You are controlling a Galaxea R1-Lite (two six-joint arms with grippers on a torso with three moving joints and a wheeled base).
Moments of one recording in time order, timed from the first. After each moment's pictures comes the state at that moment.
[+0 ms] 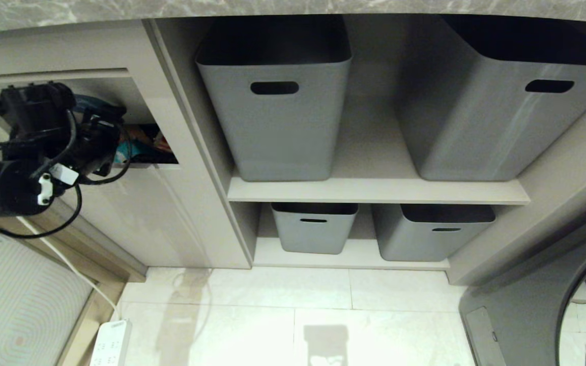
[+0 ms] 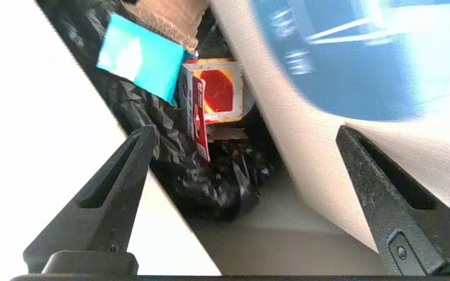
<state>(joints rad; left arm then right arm) -0.03 1.82 -1.25 -0.57 0.26 -1.01 0.00 0.00 0.00 0.00 0.00 -0.01</state>
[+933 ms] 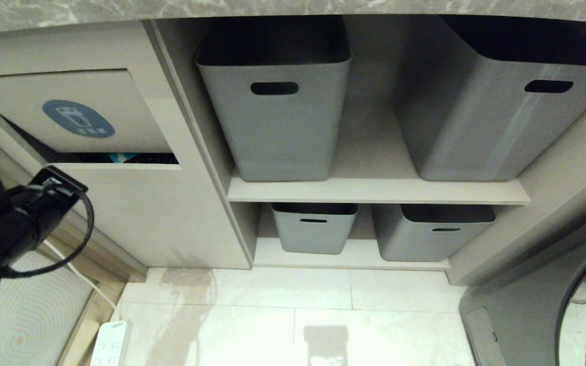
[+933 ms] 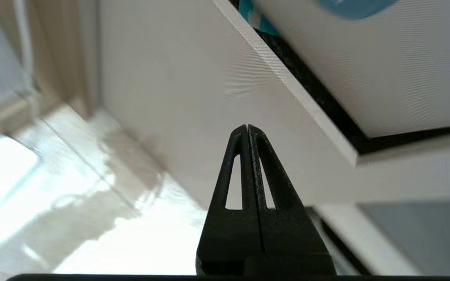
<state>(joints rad) -0.07 1.40 -0.70 -0.57 0.41 -0.69 0.00 0.00 0.00 0.00 0.00 -0.01</state>
